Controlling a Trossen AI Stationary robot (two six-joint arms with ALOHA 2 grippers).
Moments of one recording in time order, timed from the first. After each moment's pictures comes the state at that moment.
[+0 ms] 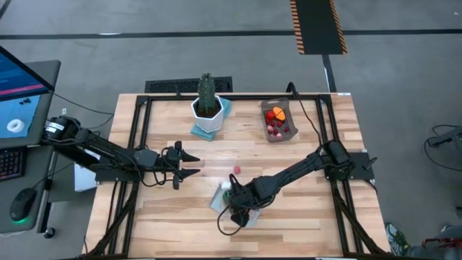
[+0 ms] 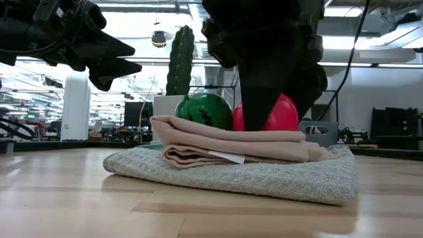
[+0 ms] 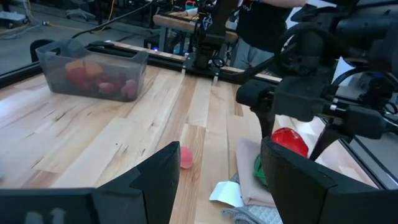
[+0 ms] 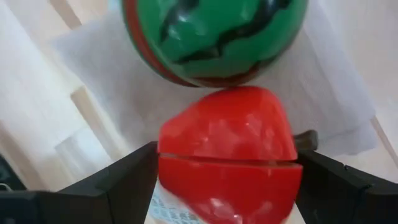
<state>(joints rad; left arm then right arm) -0.26 1.00 0.14 0.75 -0.29 -0.26 0.41 2.10 1.59 -0.82 -0.03 0.92</state>
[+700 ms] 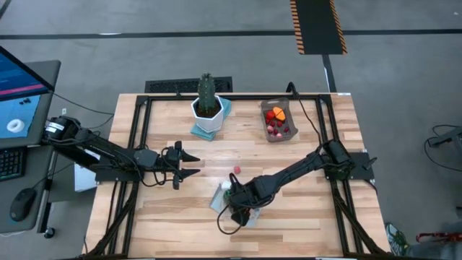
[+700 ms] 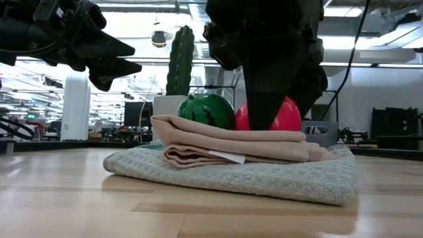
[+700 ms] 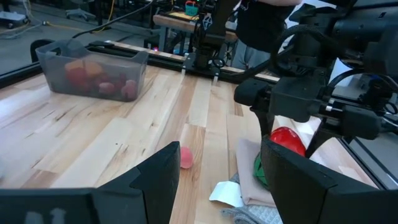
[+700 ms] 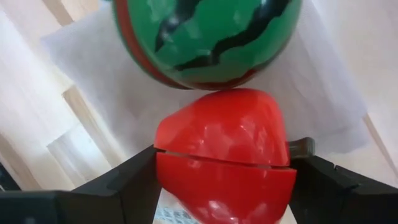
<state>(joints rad) -0.26 1.00 0.14 0.75 -0.29 -0.26 0.40 2.10 1.59 -0.84 -0.03 0.91</state>
